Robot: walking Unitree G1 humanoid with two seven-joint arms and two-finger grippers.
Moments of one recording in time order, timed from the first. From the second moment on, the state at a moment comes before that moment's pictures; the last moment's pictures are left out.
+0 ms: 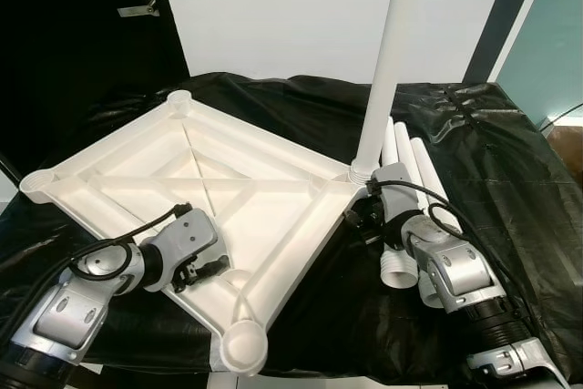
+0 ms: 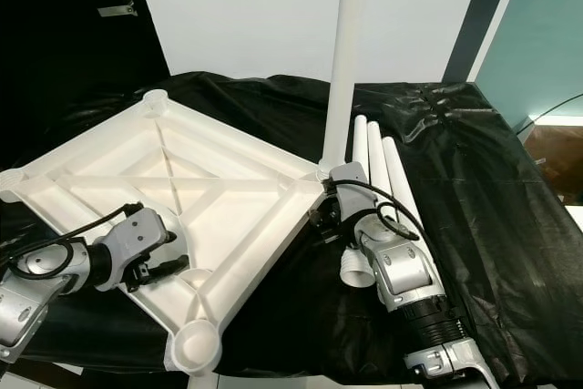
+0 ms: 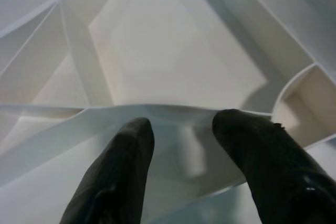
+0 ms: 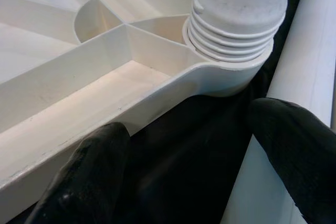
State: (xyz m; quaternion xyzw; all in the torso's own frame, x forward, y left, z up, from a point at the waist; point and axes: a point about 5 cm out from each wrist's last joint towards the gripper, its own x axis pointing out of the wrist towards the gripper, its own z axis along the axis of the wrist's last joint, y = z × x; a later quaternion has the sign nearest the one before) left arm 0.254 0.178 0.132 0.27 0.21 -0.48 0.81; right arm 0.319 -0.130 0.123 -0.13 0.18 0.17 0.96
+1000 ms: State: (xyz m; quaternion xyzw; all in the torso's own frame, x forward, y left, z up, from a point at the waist) left arm 0.271 0.220 0.159 0.24 0.21 -0.49 0.81; right arm 0.305 -0.143 0.138 -0.12 0.14 0.18 0.97
